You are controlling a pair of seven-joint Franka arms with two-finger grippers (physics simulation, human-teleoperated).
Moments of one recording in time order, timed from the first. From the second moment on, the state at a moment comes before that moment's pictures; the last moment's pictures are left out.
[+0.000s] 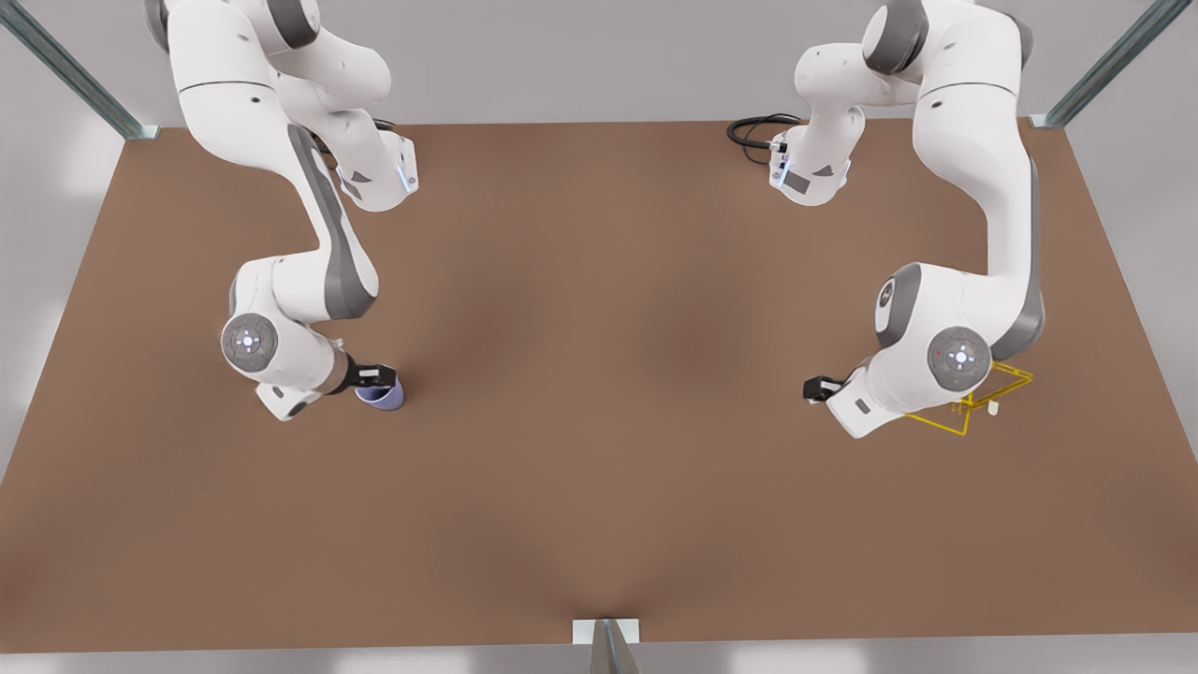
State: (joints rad) left arm -0.06 0.44 -0.17 -1.48 0.03 1.78 -0.04; right arm 0.15 0.29 0.04 -1.86 0.07 2.00 0.16
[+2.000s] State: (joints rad) left arm -0.08 0.46 -0.16 -1.50 0.05 1.80 -0.07; right arm 0.10 0.39 0.08 -1.92 0.10 2.21 0.19
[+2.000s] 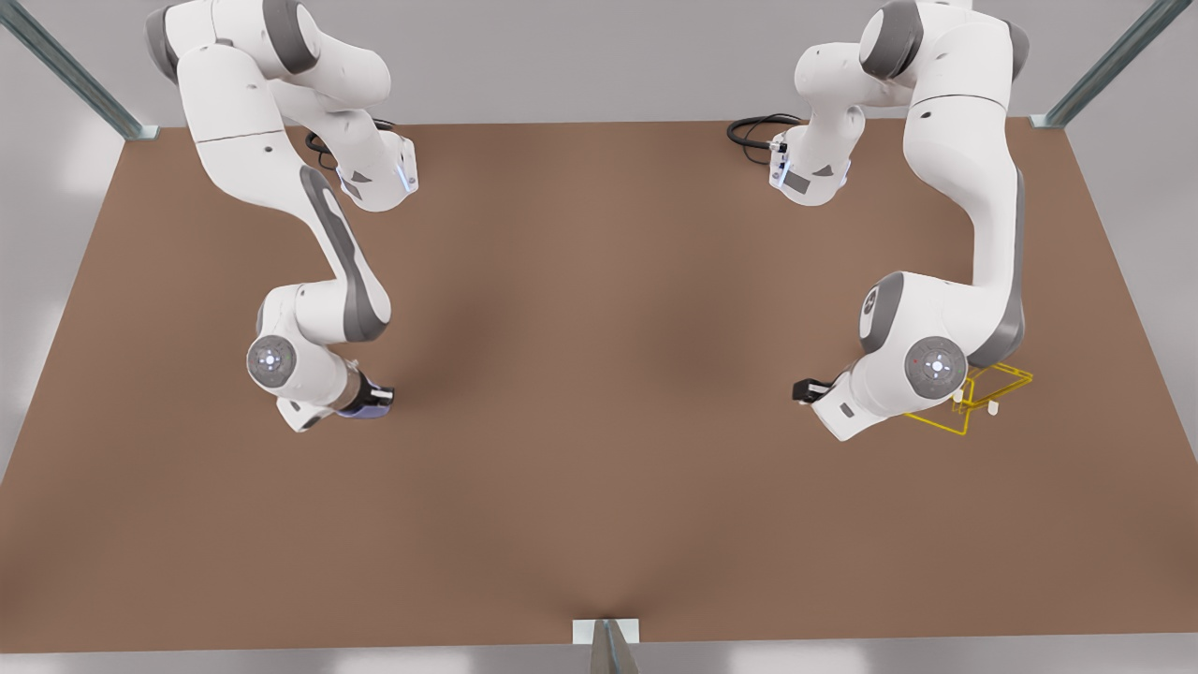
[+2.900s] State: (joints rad) left arm -0.38 0.51 -0.18 -1.36 -0.02 1.87 -1.11; right arm 0.30 1.04 0.47 -1.27 1.18 2.48 0.45
